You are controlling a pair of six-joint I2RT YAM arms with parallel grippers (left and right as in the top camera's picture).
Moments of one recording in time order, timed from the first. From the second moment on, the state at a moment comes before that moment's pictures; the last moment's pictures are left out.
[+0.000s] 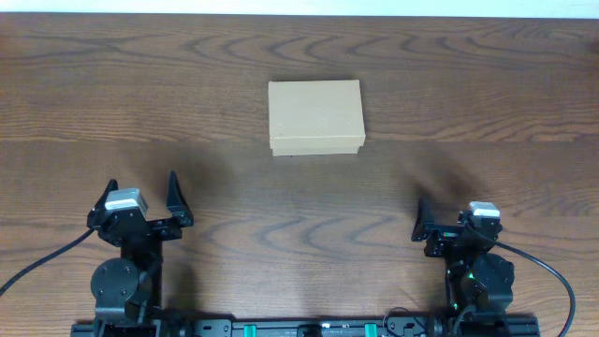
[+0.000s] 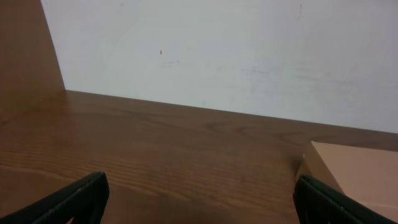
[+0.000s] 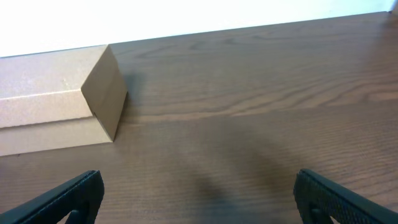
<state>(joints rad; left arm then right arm) -0.06 0.18 0.30 -0.18 -0.15 -0.09 0.03 0.01 0.13 -0.40 0.04 0.14</state>
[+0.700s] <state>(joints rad) -0.06 0.05 0.18 -0.19 -0.15 -0.09 0.03 0.01 0.13 -0.40 0.04 0.14</state>
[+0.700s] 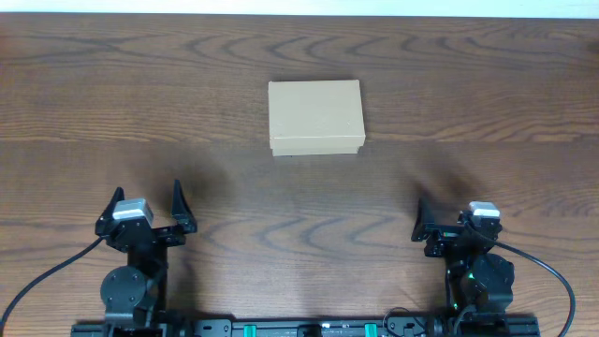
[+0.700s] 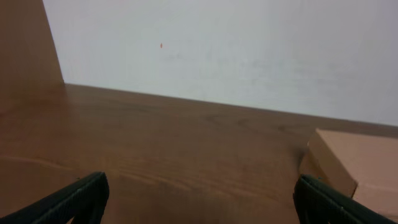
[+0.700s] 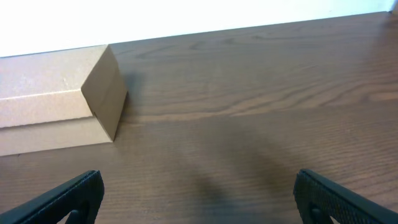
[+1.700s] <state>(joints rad) -0.06 0.02 0.09 -0.19 -0.15 -0.09 0.03 0.01 0.13 -0.40 0.04 0.14</state>
